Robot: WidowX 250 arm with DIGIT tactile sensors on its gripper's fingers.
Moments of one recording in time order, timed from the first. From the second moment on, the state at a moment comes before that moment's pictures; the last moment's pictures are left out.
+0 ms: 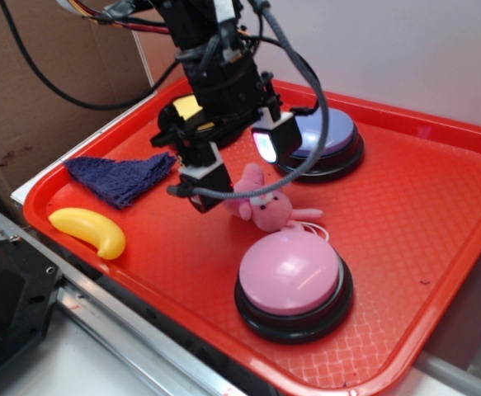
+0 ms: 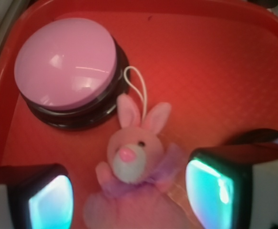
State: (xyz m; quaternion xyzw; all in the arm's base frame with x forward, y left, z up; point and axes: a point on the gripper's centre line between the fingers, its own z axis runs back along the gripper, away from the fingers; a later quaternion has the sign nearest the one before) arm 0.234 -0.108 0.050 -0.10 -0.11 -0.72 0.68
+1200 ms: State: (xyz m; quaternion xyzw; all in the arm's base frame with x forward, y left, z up) arm 0.237 -0.096 0.028 -0.13 -0.11 -0.69 0.71
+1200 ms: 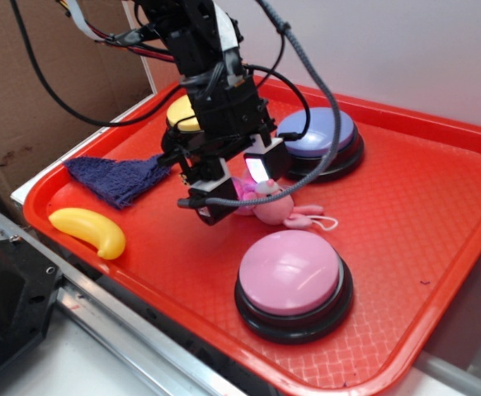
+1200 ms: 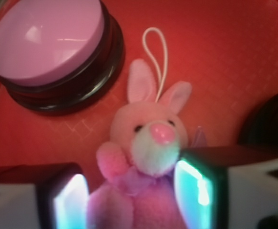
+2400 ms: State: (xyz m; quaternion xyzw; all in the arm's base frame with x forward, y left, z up) arm 0.237 -0.083 0.087 -0.04 0.00 -0.52 0.86
